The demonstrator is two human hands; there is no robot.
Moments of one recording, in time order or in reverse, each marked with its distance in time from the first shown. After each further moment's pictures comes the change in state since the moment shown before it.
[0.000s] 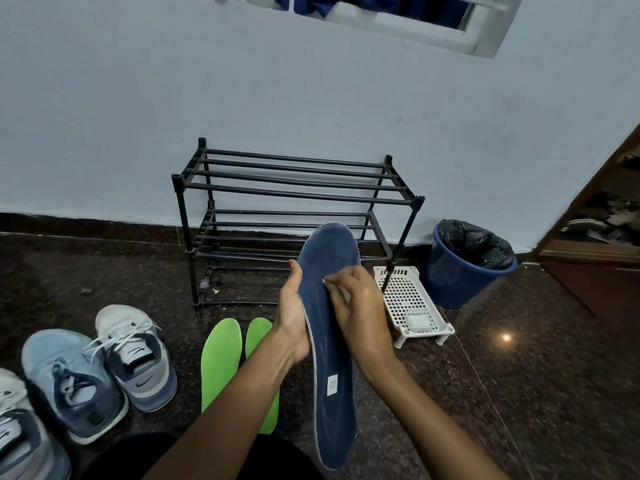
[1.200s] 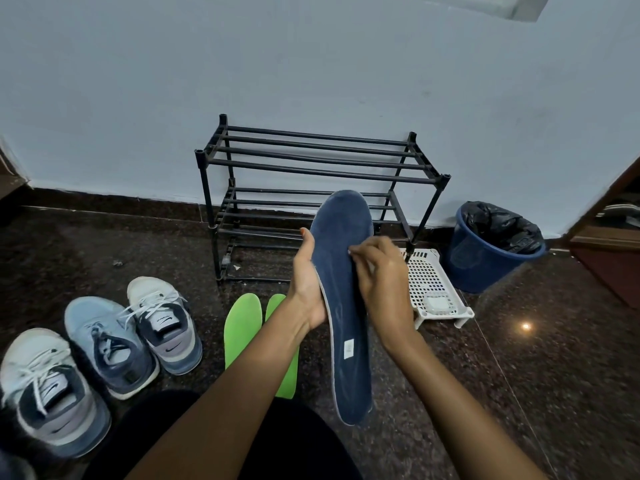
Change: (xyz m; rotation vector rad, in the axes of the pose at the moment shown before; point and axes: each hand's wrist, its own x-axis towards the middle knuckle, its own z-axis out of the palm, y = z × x) left_hand -0.001 0.011 -0.007 0.030 0.011 0.037; right_hand 0.002 0.001 0.003 -0.036 0.049 -0.022
